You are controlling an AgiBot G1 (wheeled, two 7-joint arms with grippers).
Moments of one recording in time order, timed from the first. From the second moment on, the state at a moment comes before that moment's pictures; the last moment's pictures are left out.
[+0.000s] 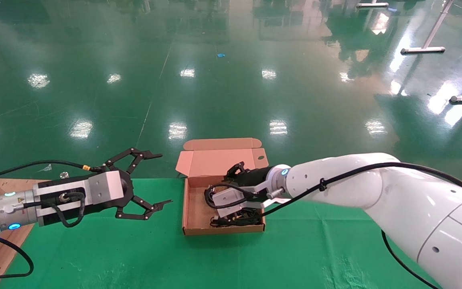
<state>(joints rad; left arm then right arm) -1.53 0.96 0.79 -0.15 0.81 1.37 1.03 1.68 -1.36 -1.36 0.66 -1.56 -0.62 -0.33</state>
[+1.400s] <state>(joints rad) -1.24 0.73 0.46 -0.89 0.76 1.45 0.24 1.30 -0.90 -0.69 1.05 -1.04 -1.17 -0.01</state>
